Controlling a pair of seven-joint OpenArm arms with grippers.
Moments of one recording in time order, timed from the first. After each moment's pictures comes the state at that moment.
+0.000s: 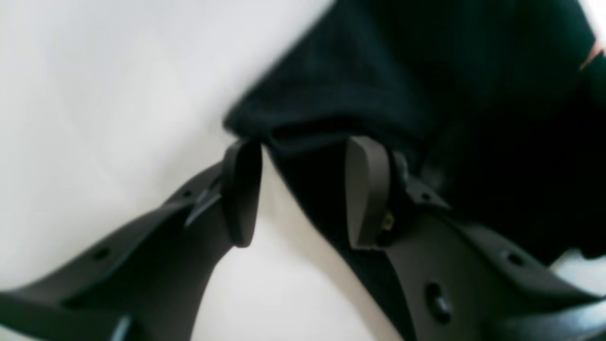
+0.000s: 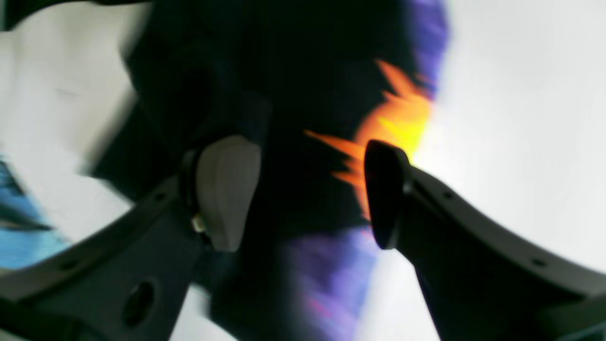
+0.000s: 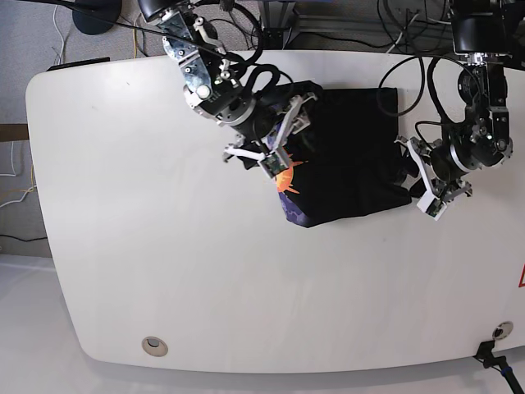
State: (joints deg) left arm 1.7 -25.4 -8.5 96.2 -30.4 -36.8 54.1; right arm -7.7 3.0 -26.2 104.9 12.6 10.5 -42.0
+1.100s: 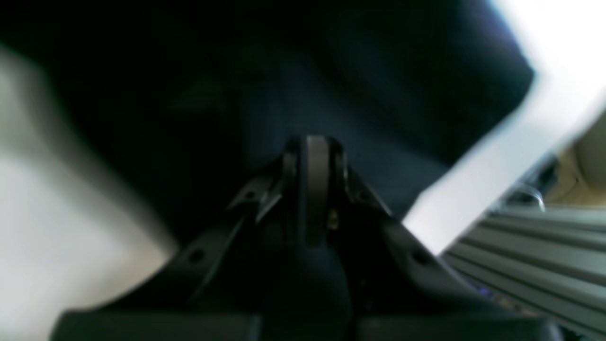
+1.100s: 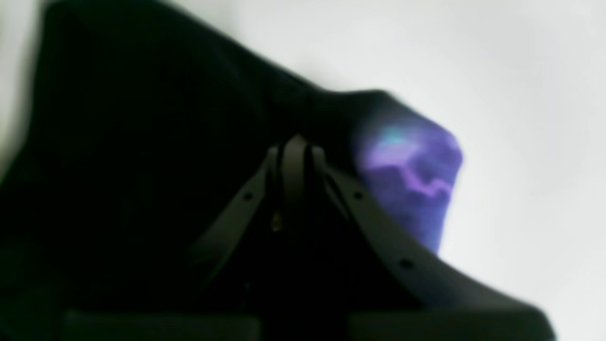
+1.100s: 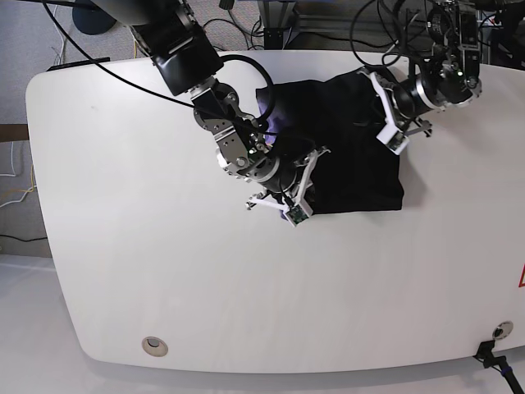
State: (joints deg) left arm 19.8 -16.2 -7.1 107.3 -30.5 -39.7 53.7; right arm 13.2 -0.3 -29.9 70.7 12.7 11.2 -28.8
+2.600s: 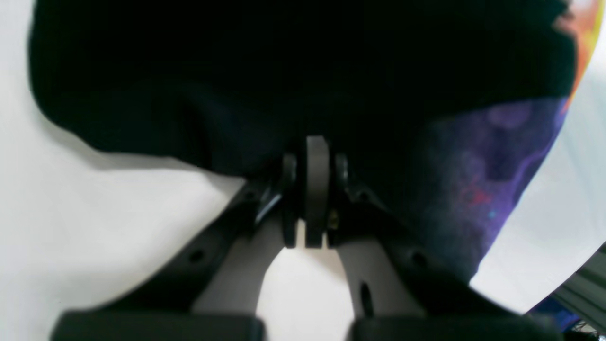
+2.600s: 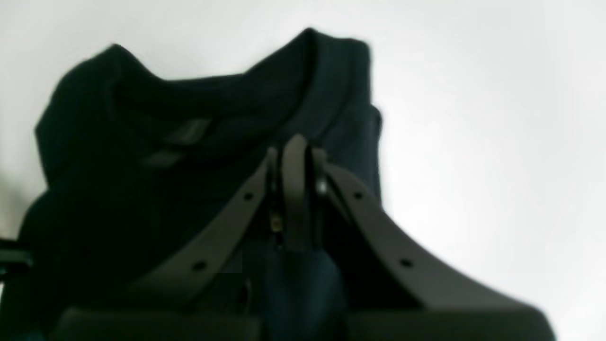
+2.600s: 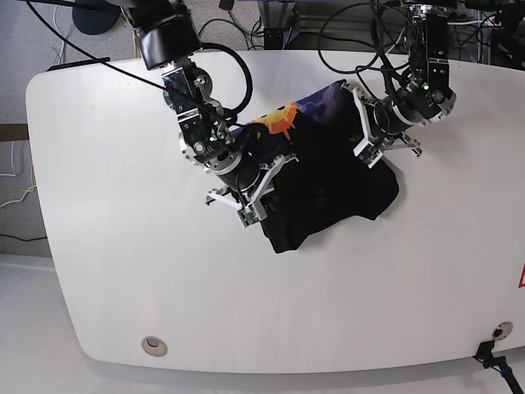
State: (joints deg) left arm 13.4 -10.0 -3.9 105.6 -8.6 -39.6 52.2; right arm 4.8 2.7 -19.0 83.5 12.8 11.0 -27.7
